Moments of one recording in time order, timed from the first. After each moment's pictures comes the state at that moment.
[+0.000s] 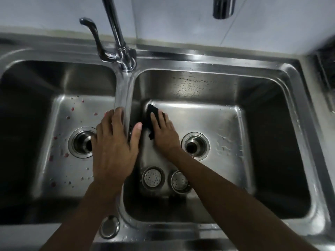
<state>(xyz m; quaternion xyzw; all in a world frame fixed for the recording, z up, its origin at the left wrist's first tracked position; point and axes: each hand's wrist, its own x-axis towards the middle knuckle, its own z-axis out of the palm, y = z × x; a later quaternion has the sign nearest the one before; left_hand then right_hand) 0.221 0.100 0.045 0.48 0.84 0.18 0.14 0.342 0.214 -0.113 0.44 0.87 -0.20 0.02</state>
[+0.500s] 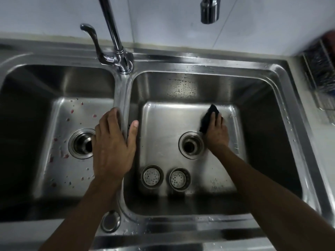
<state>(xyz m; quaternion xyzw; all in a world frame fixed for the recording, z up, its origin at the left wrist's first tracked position) 0.222 0.098 0.039 0.48 0.84 0.25 0.11 0.502 0.272 -0.104 0.68 0.72 -0.13 0.09</state>
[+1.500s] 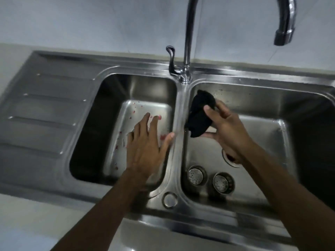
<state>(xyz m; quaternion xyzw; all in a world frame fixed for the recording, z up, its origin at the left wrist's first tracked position) 0.159 0.038 0.065 0.52 0.84 0.12 0.06 0.341 0.180 0.102 0.39 0.44 -0.75 -0.29</state>
